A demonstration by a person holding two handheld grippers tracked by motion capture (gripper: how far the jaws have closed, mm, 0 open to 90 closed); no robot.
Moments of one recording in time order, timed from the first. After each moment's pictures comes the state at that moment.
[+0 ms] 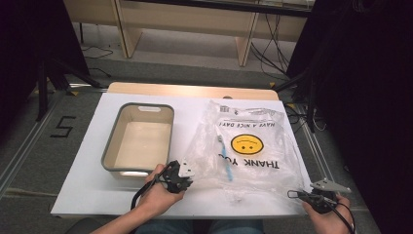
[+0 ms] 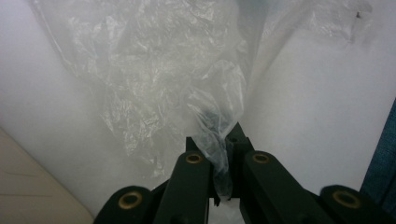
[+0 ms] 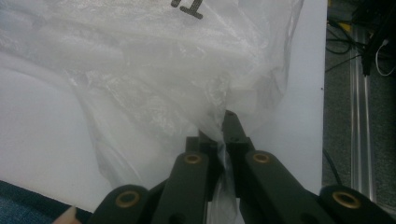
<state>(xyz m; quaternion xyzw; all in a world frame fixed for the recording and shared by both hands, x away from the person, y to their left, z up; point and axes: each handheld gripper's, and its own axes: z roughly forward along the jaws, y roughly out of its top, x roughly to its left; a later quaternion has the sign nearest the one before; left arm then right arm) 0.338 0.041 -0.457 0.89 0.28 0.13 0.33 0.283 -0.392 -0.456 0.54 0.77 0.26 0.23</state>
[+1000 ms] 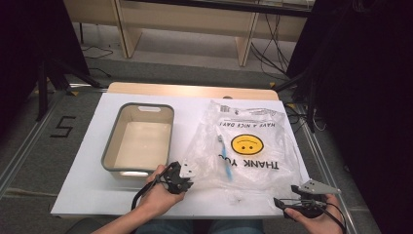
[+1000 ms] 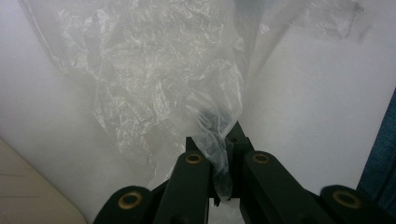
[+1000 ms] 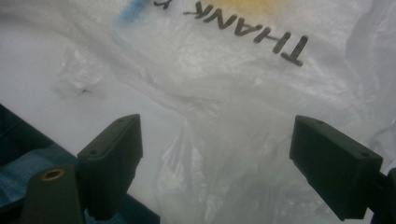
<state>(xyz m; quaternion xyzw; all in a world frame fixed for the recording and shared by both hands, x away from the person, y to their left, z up) 0.337 0.039 -0.461 0.90 0.28 0.12 0.32 0.279 -0.361 -0.450 0.45 0.80 0.34 0.19</state>
